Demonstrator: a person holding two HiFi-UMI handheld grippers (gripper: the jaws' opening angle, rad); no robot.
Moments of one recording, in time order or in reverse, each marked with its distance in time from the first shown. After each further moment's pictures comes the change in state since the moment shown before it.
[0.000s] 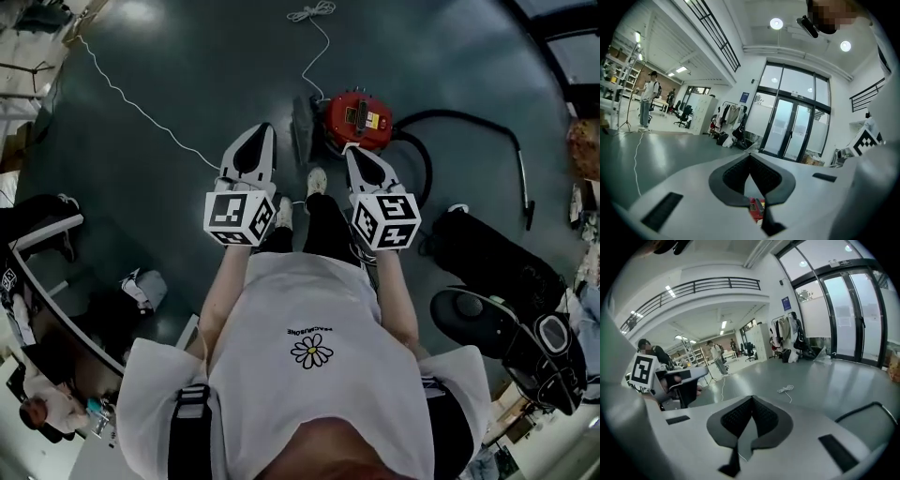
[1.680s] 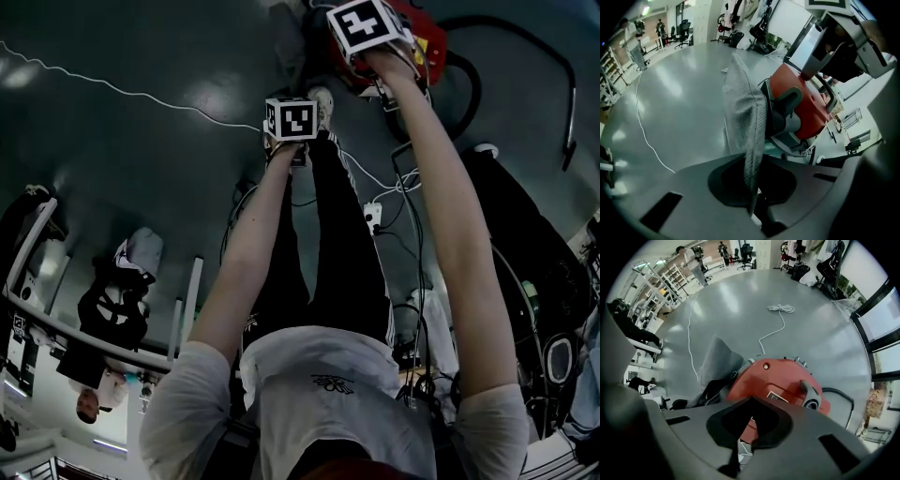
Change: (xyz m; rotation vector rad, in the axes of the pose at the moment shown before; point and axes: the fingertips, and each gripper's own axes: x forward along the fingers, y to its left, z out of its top) left arm 0.167 0.090 -0.543 -0.166 1.109 0.172; right arm 0.332 -0.241 -0.249 -0.212 1.050 -0.215
